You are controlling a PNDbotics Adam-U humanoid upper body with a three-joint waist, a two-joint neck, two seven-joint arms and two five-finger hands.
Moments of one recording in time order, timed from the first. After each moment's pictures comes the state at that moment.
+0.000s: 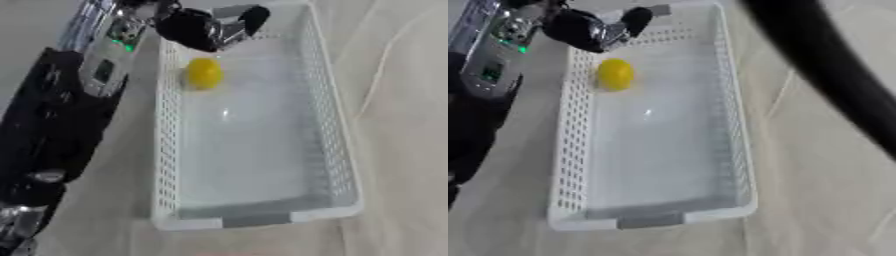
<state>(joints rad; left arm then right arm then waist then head) -1.07 0.33 -0.20 -1.42 -0.88 -0.57 0.07 0.18 -0.07 -0.10 -0.25 0.39 -0.22 -0.41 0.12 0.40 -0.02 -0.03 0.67</state>
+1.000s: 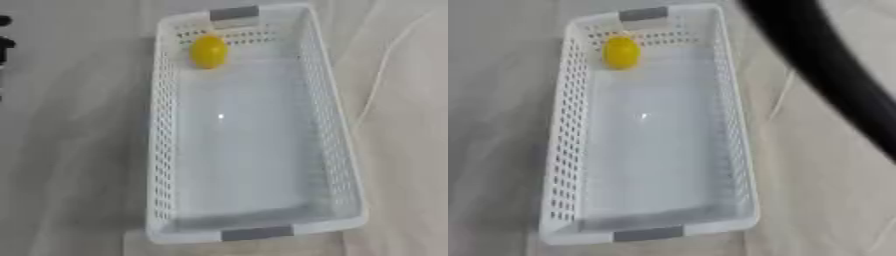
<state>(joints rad) -0.41 0.49 0.14 -1.66 -0.15 -0.41 0.40 0.16 -0.05 -0.10 -0.23 0.34 -0.24 -0.43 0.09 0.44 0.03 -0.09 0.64</state>
